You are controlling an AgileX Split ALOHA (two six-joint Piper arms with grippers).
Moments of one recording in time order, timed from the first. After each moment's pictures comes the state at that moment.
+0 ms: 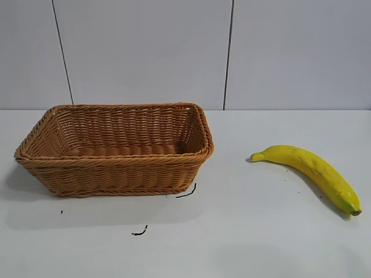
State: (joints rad) left arm -0.04 -0.01 -0.50 -0.02 1.07 0.03; right arm -0.03 0.14 -0.58 0.01 1.07 0.01
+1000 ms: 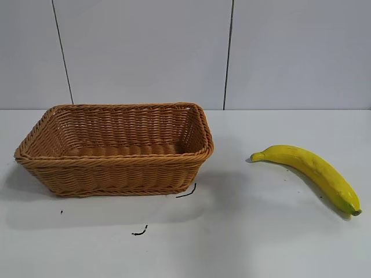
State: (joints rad) left arm -0.04 -0.01 -0.50 -0.02 1.07 0.03; right arm -0.03 1.49 -1.21 0.03 1.05 -0.17
